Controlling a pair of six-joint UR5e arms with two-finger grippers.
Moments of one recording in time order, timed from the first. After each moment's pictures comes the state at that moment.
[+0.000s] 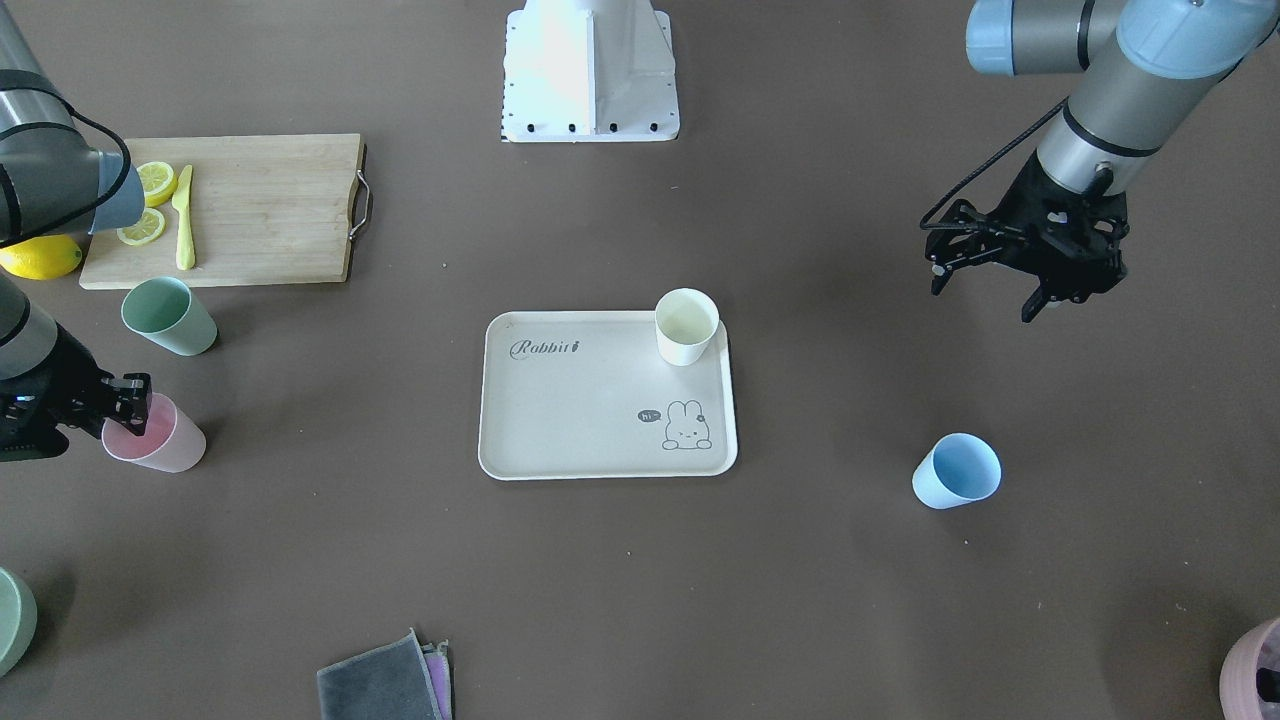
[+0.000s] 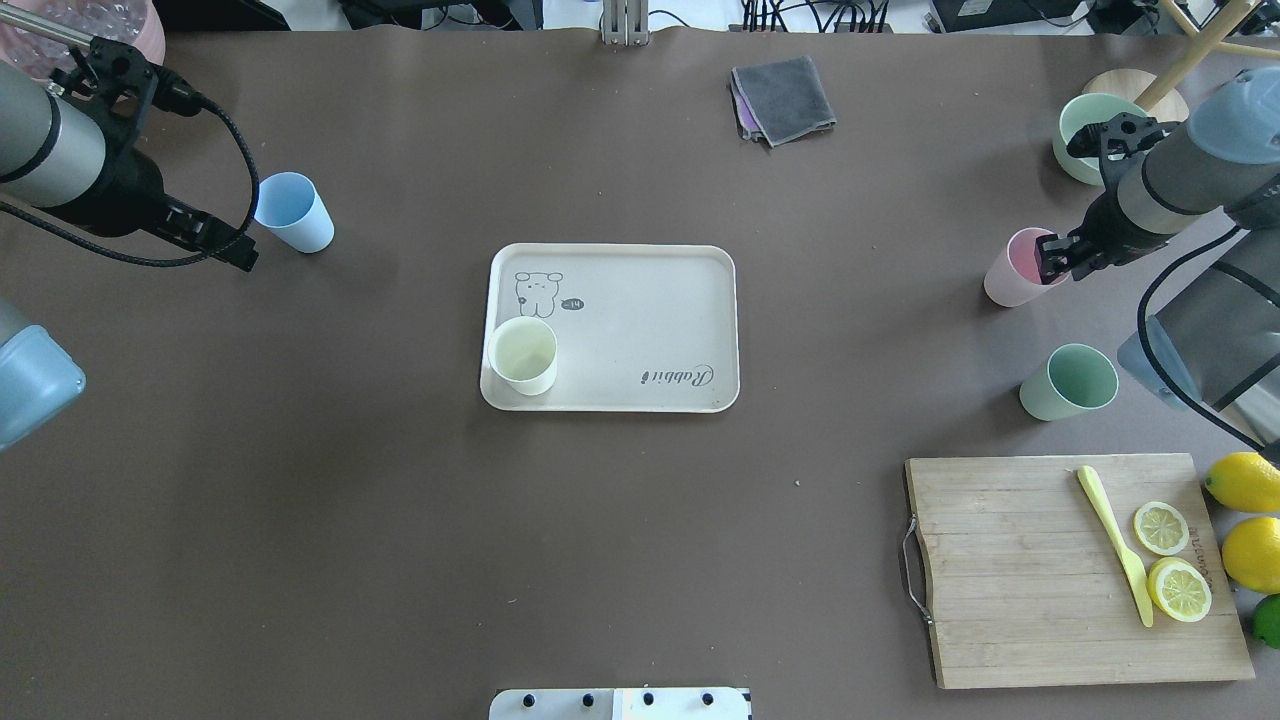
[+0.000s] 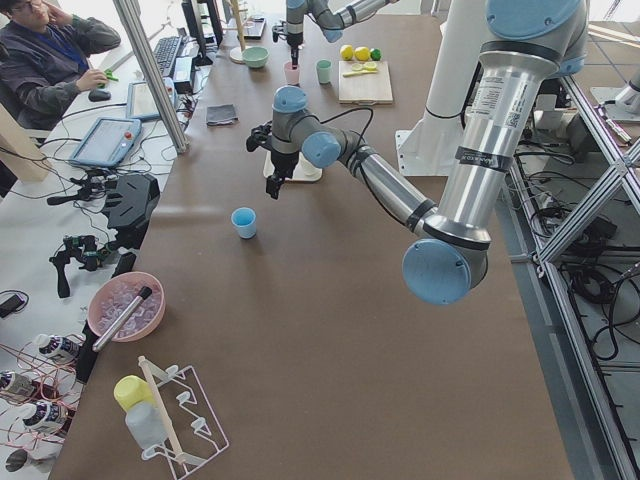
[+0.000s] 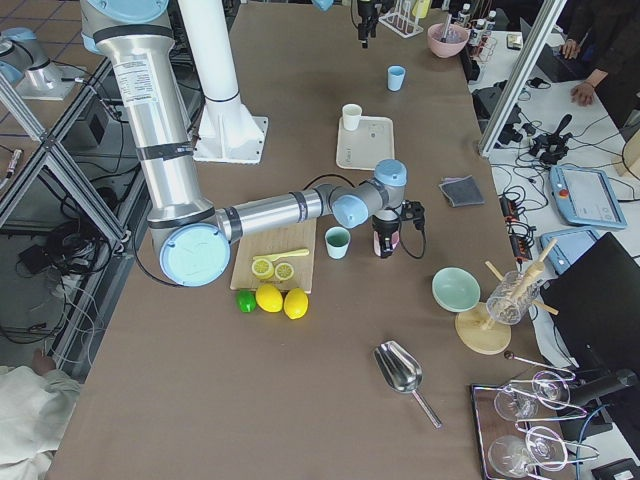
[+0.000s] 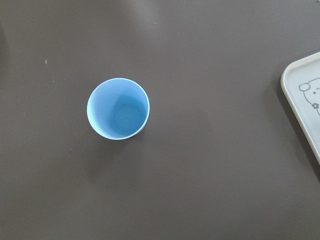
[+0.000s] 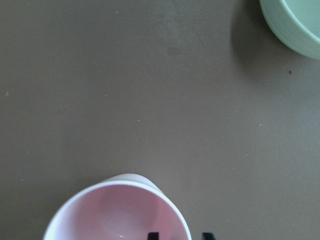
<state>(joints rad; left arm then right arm) -0.97 -1.84 -1.96 -1.63 -2.10 -0.49 1.01 -1.34 1.55 -1.27 2.09 0.65</state>
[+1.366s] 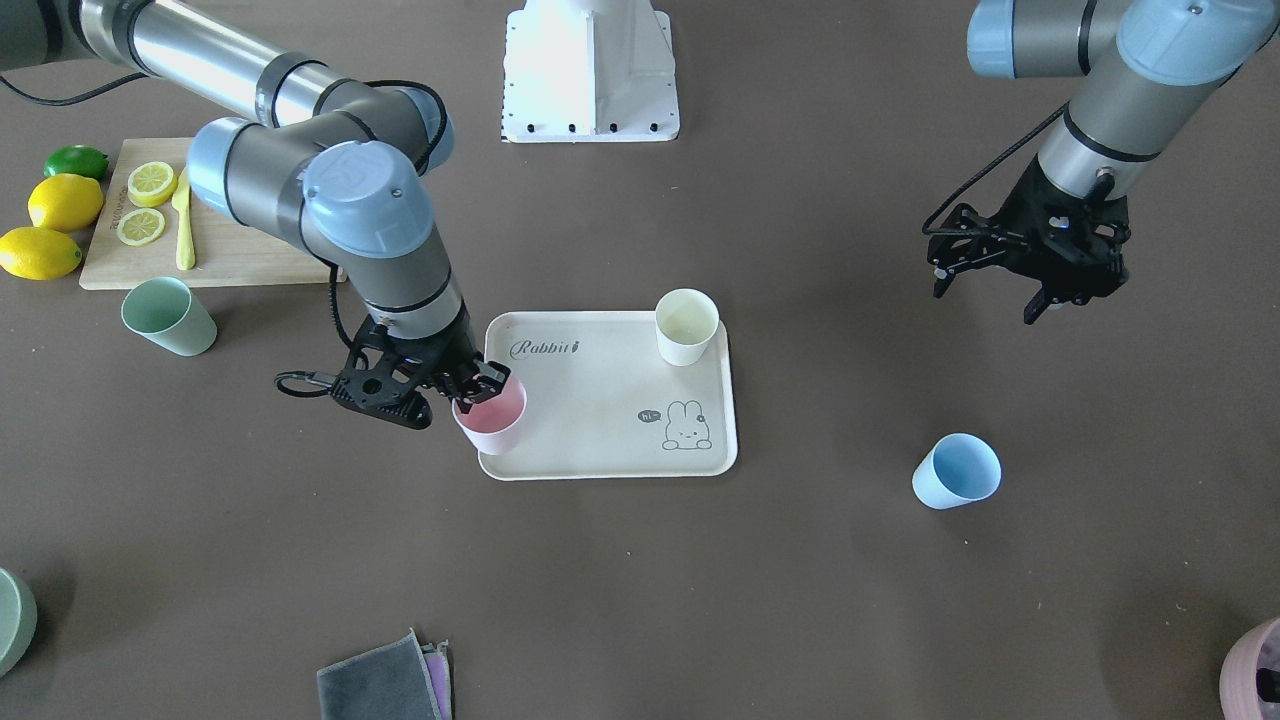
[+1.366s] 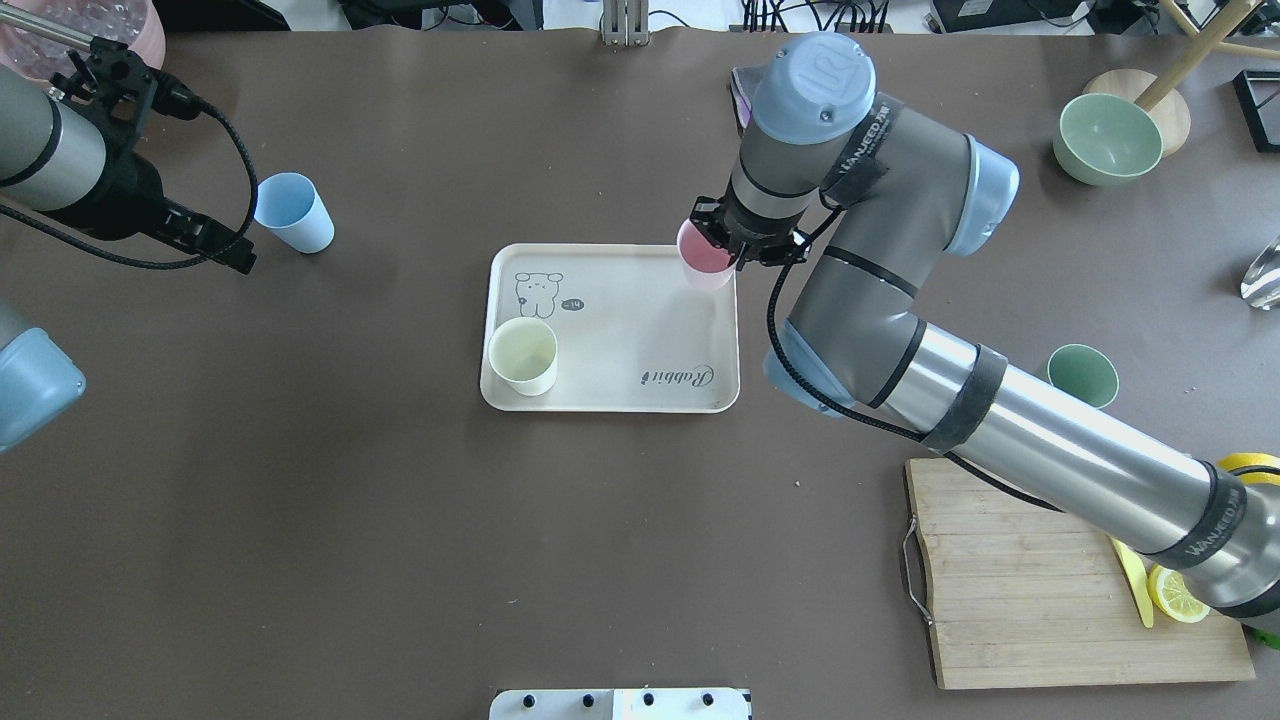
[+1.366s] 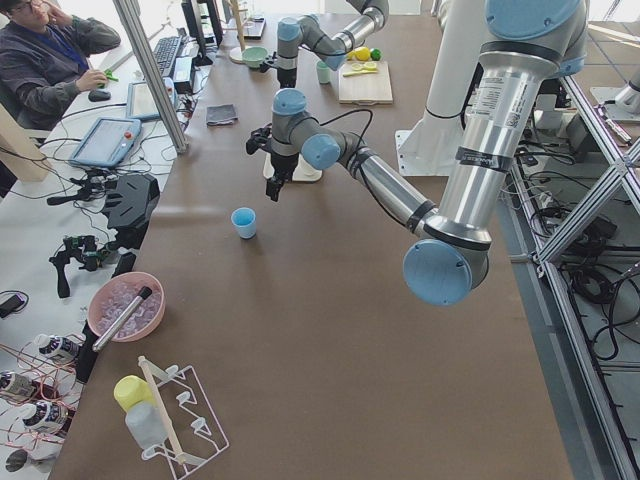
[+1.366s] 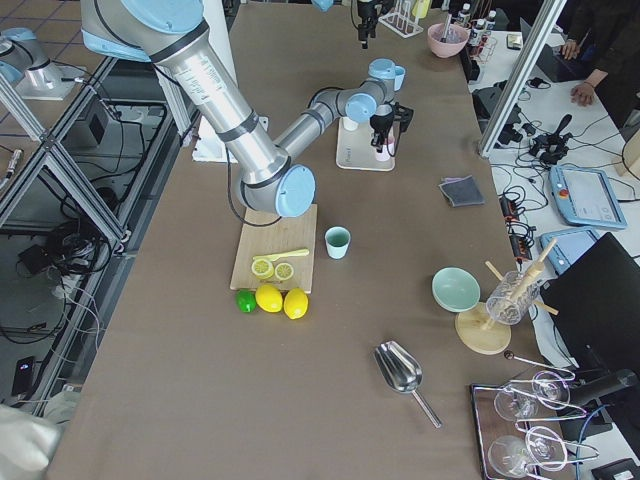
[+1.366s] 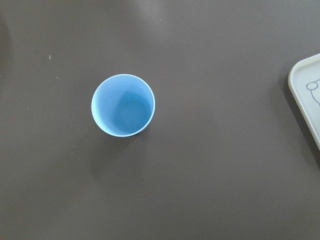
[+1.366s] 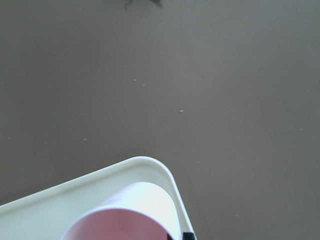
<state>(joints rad) -0.97 -1.83 -1.95 -1.63 -2.09 -0.49 0.70 -0.79 1.46 -1.51 1.95 1.45</state>
